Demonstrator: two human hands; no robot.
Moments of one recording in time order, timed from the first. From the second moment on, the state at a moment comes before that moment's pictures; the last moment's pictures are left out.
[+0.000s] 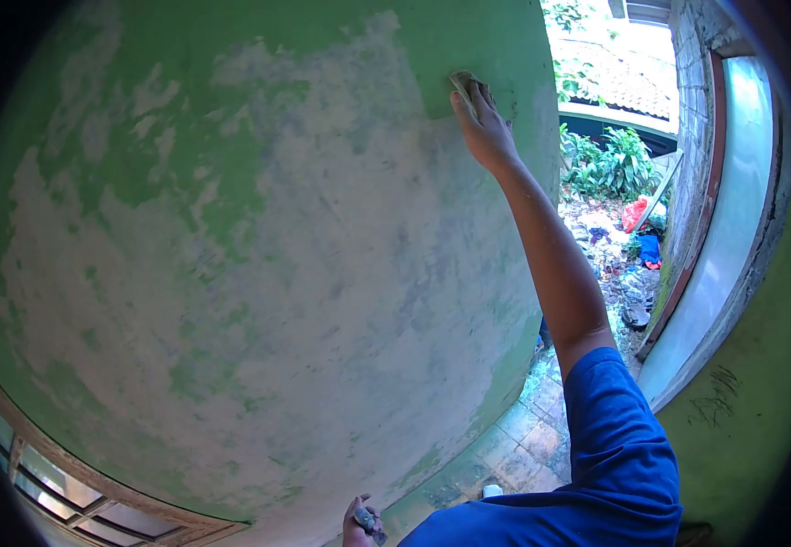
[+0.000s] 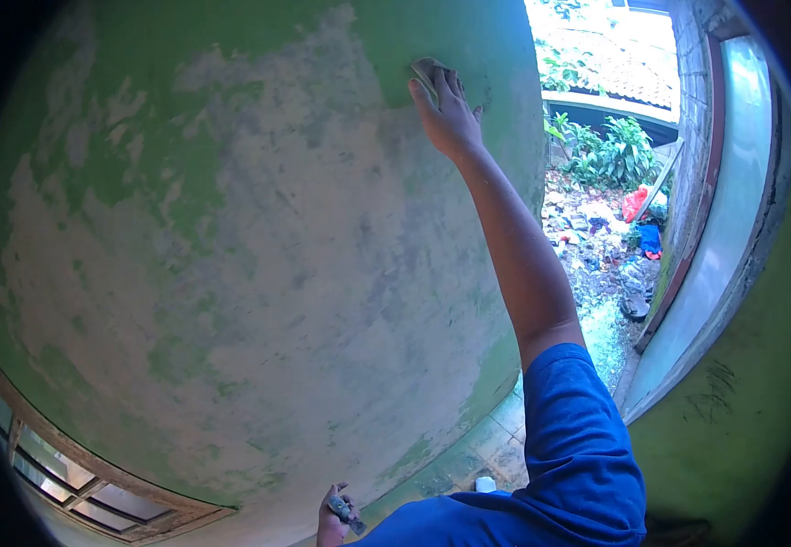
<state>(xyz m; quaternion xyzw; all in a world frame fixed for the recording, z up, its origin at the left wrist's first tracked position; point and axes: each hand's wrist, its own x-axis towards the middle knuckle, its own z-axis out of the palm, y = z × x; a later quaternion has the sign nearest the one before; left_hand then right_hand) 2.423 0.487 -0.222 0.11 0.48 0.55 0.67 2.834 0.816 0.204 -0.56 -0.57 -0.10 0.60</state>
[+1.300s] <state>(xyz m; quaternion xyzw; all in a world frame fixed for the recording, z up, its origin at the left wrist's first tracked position) 2.481 0.494 -0.252 0.18 0.52 0.54 0.64 2.847 0.824 0.153 -0.45 -0.61 -0.29 0.59</state>
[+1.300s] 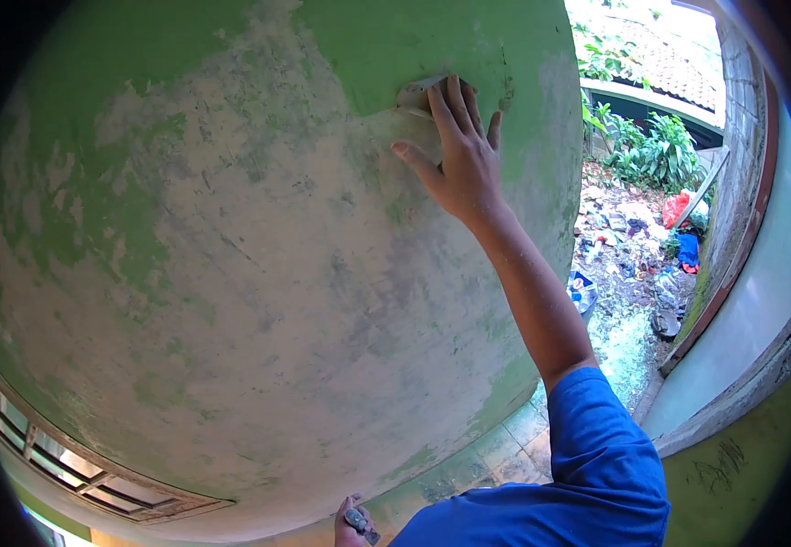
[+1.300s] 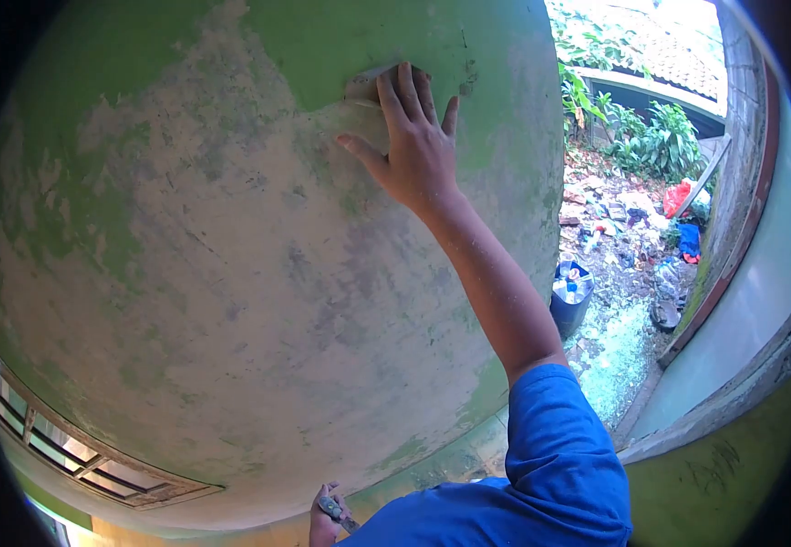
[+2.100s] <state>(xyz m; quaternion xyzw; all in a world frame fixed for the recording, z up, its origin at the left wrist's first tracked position) 2.488 0.509 -0.294 0.20 0.49 0.56 0.64 2.854 0.814 0.154 -0.50 -0.61 -0.32 0.53</state>
